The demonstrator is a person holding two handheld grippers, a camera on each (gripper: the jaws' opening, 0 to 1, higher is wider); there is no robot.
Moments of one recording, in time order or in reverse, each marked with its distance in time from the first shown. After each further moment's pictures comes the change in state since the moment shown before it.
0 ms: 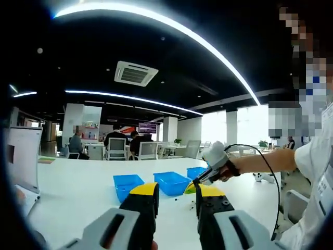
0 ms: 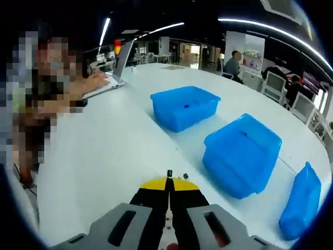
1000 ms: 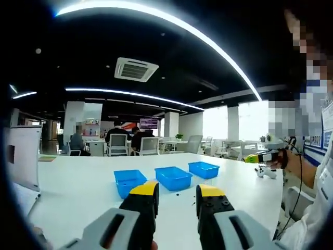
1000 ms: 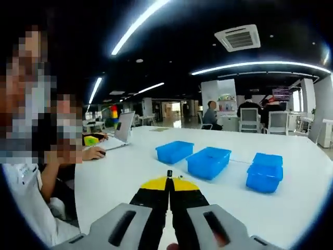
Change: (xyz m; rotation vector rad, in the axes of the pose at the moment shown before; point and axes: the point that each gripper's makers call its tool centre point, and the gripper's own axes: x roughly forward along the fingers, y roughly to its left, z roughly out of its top) left arm 0.007 0.002 -0.011 0.004 0.044 0.016; right arm -0.208 0.049 -0.031 0.080 -0.485 -0.160
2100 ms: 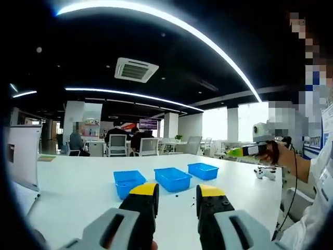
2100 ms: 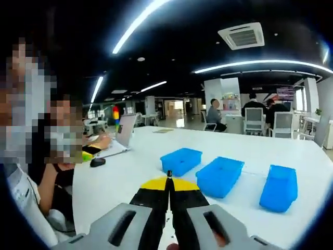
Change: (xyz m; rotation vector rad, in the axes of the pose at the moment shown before) left arm -0.002 -0.009 0.003 -0.003 -0.011 -0.009; right arm 0.090 0.007 0.038 0.003 0.039 0.046
